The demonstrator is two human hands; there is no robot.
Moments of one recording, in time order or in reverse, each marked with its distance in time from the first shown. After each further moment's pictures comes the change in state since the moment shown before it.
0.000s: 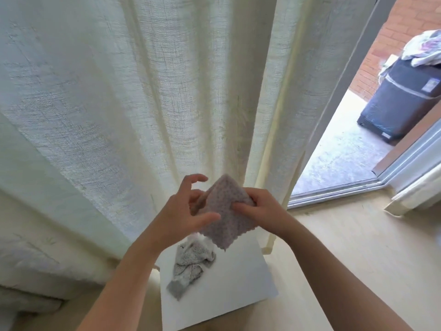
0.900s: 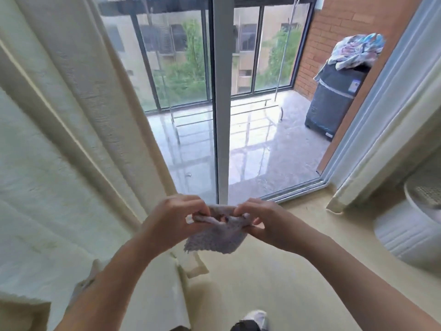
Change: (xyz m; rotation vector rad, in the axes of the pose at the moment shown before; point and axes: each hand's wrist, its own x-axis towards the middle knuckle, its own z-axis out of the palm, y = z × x) left_hand 0.158 0.139 0.322 0.493 -0.057 0.617; right_hand -0.147 0.137 -0.370 -0.545 0.000 -0.272
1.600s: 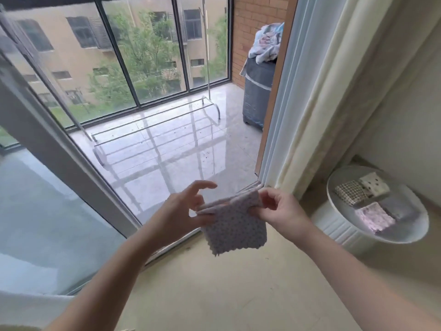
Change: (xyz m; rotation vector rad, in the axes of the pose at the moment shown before) left_hand 0.388 0.080 0.272 -0.268 -0.279 -0.175; right_hand -0.107 0.323 -0.282 0.589 0.471 0.560
